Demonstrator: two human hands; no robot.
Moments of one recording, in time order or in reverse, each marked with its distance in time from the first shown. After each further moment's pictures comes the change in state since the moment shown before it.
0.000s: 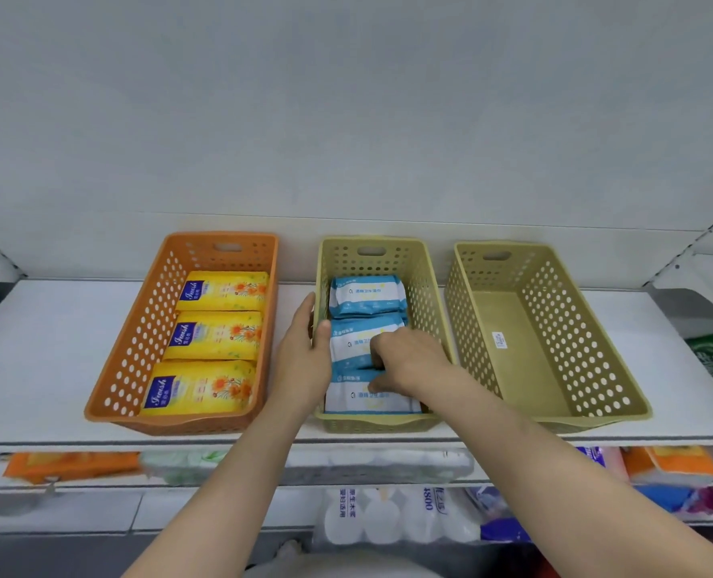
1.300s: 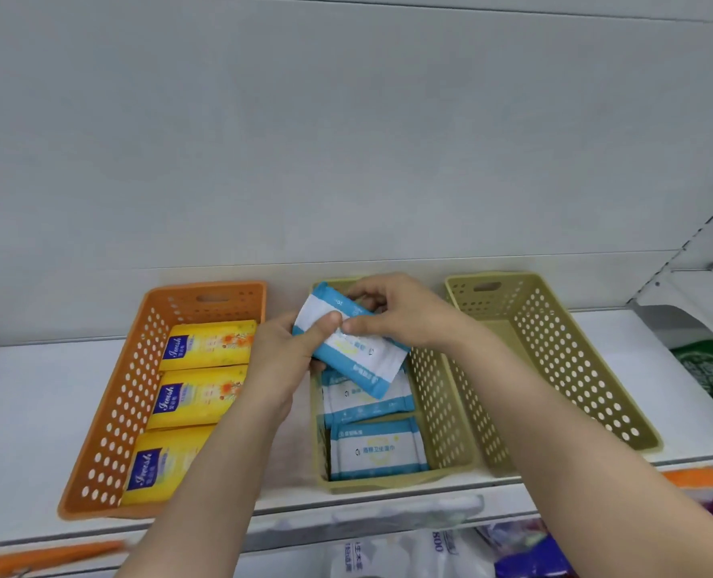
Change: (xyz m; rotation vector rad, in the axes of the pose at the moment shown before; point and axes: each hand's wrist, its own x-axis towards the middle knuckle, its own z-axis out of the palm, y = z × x) left_hand 0.057 0.050 -0.025 -0.357 -0.141 -0.085; right_hand 0.018 0.013 -0.107 0.902 0.206 -0.144
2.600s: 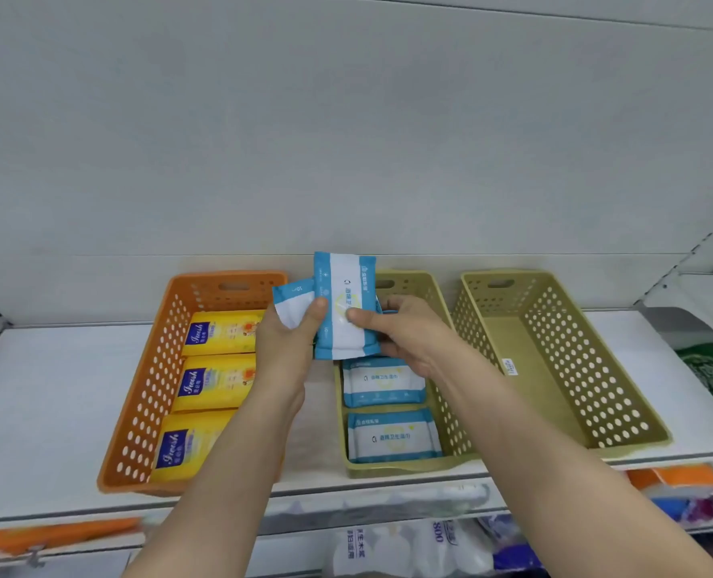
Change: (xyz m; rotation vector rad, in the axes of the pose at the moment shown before) left_hand 0.000 -0.007 -0.018 -0.247 0.158 0.026; right_hand 0.004 0.013 0.053 0.778 0.110 0.376
